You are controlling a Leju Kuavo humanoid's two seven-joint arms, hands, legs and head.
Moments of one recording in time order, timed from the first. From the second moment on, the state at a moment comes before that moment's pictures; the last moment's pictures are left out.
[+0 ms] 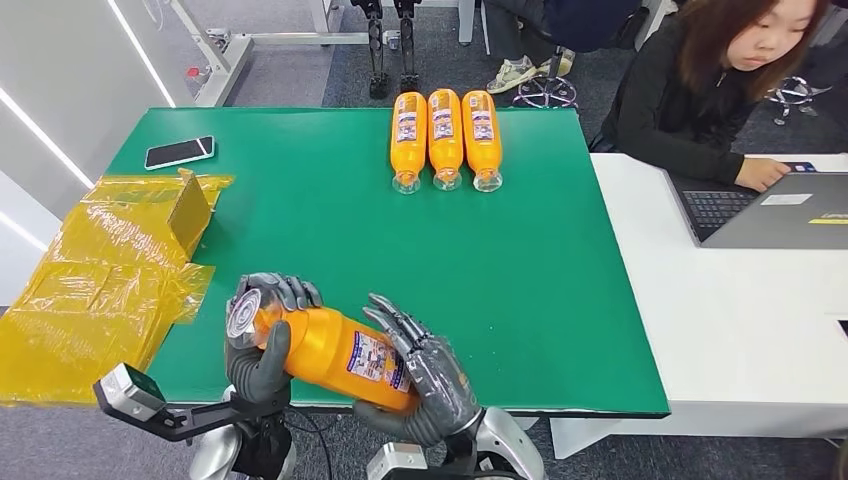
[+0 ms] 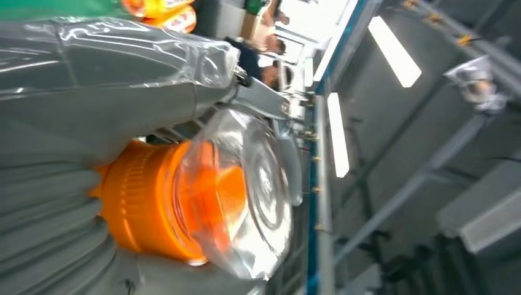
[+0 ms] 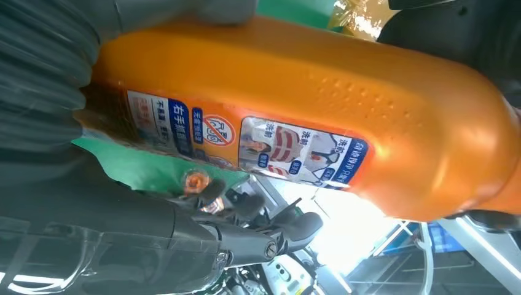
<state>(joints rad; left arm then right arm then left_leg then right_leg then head) -0.01 -0.22 -0.29 -1.31 0.15 -0.40 -0.58 -0.07 0.07 0.64 -1.47 0.80 -0.17 -0.41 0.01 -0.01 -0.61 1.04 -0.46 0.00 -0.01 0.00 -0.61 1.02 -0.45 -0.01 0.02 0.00</state>
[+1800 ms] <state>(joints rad) -0.57 0.15 -0.17 -0.40 -1.49 0.65 -0.14 -0.20 -0.02 0.75 -1.34 0.56 -0.33 -0.51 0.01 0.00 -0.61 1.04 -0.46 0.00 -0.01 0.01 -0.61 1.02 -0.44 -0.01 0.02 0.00</state>
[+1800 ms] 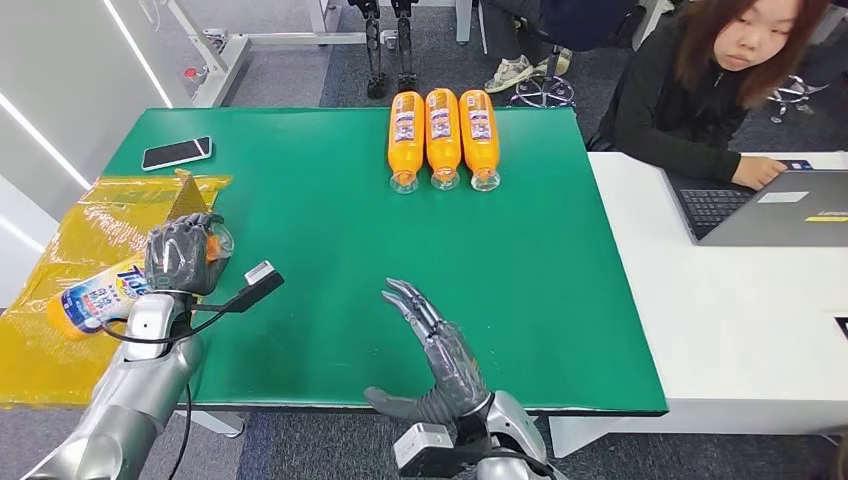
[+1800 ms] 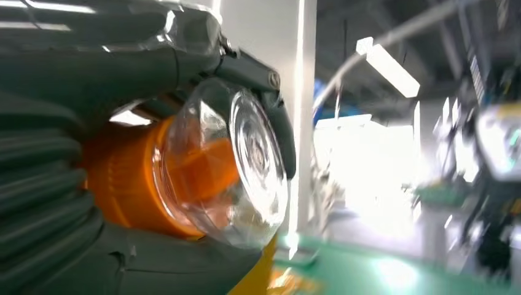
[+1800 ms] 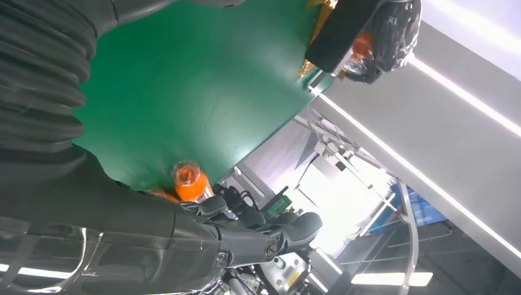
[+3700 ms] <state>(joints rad) -0.53 0.34 -0.44 -1.03 -0.57 -0.15 -0.70 -0.06 -0.08 0.66 -1.52 0.67 -0.38 -0.44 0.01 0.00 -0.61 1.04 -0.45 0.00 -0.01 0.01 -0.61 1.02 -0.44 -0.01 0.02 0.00</state>
